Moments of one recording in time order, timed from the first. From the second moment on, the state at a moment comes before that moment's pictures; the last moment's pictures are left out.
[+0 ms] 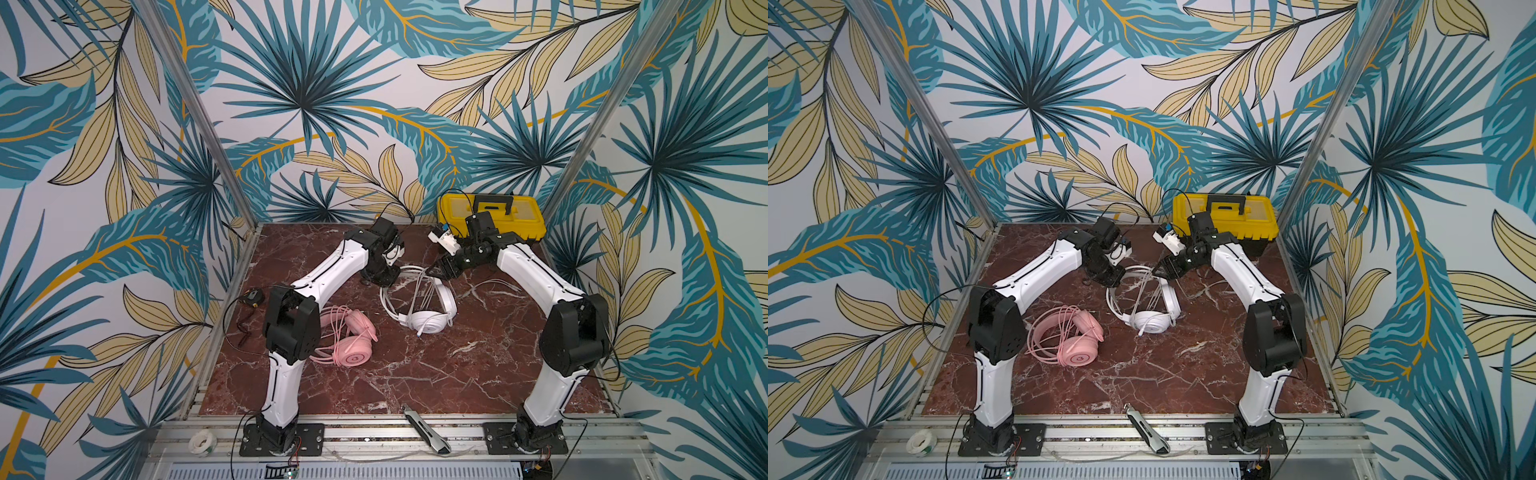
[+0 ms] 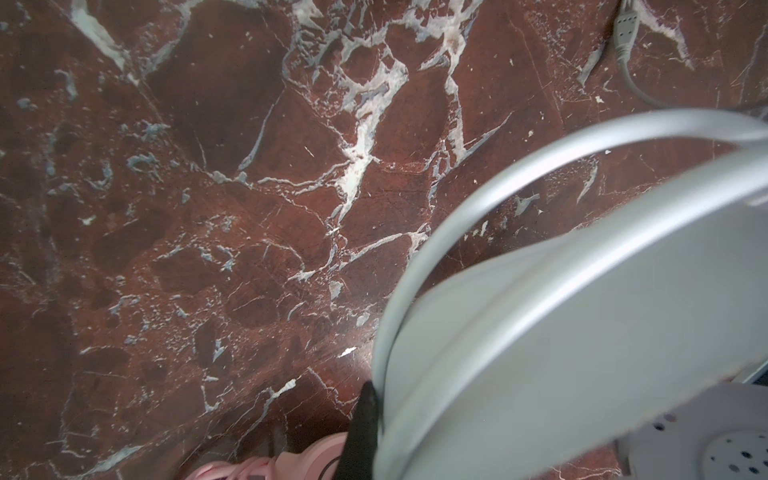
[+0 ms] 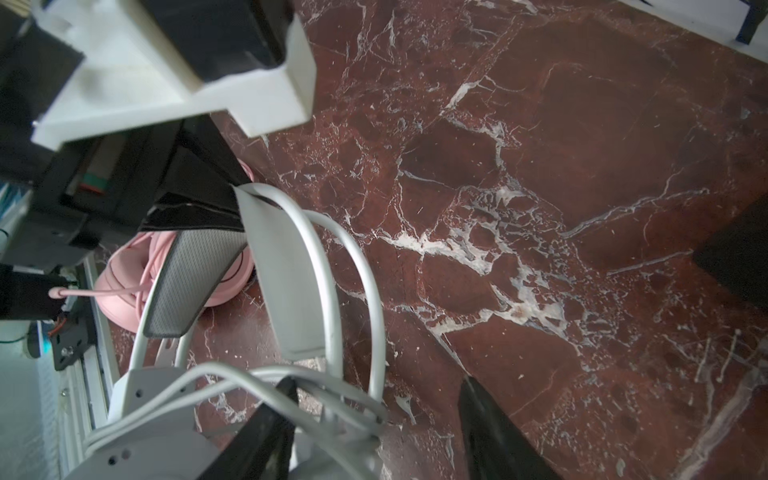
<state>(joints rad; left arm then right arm) -0.53 2.05 1.90 -1.10 0.20 -0.03 0.22 1.83 1.58 -0.76 -0.60 -0.33</state>
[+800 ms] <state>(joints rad) -0.48 1.98 1.86 -1.11 0.37 0.00 0.08 1.67 1.21 -0.38 -0.49 -0.02</state>
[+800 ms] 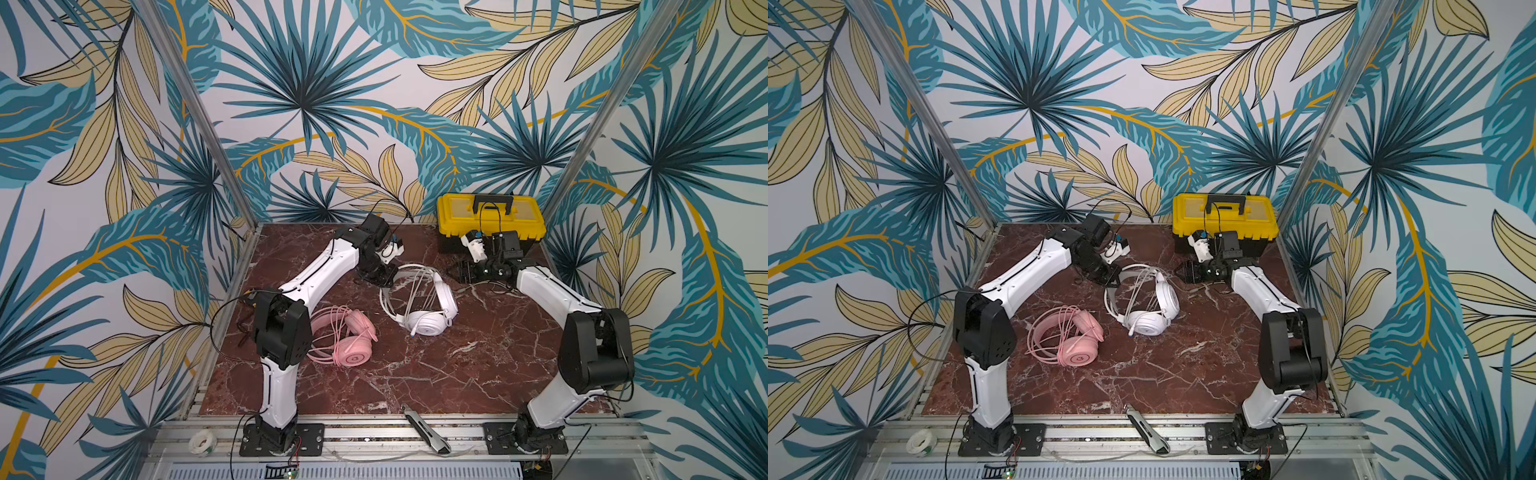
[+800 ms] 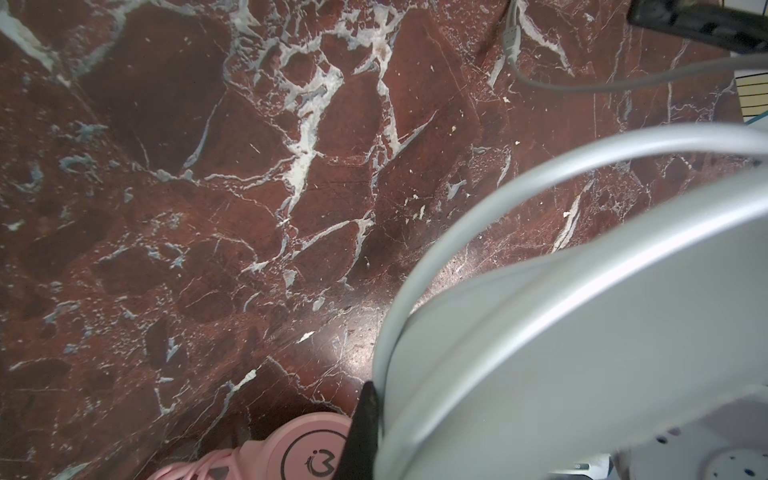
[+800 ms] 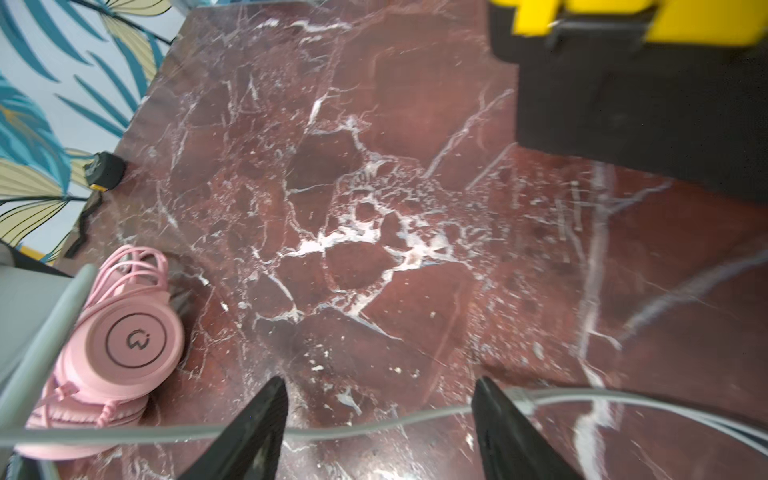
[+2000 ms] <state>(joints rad) -0.47 1.98 1.89 -1.11 0.44 -0.02 0.10 1.63 0.95 -0.05 -0.55 0.16</state>
